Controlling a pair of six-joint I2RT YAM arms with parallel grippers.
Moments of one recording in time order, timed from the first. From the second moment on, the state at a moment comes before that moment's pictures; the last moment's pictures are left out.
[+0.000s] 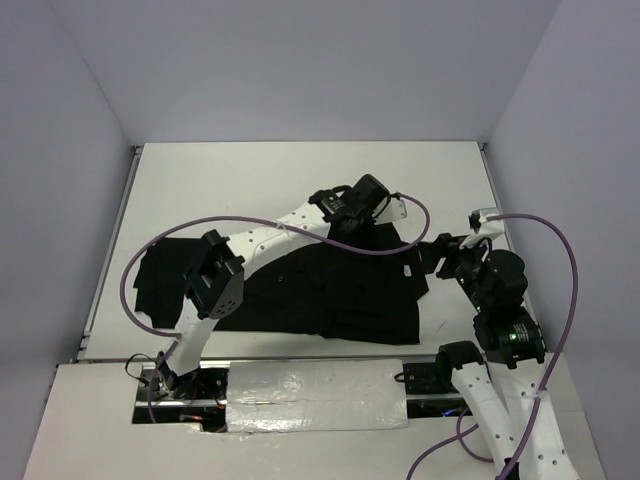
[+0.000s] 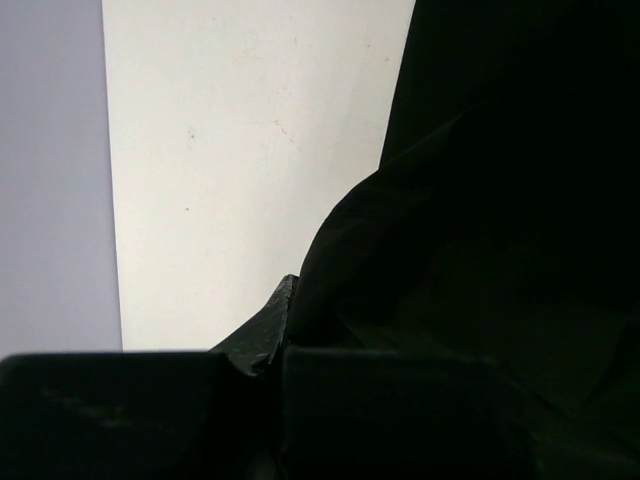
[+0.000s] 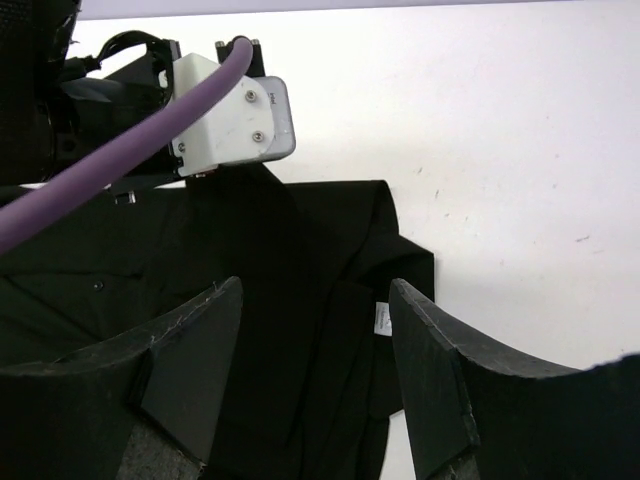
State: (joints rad) left arm -0.91 2.11 1.94 -0.68 -0.37 0.59; right arm 0.14 0.43 0.71 -0.49 -0.10 0.18
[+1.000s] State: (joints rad) left arm -1.05 2.12 1.84 -1.03 0.15 0.40; right arm 0.14 0.40 0.68 -0.49 -0.12 0.19
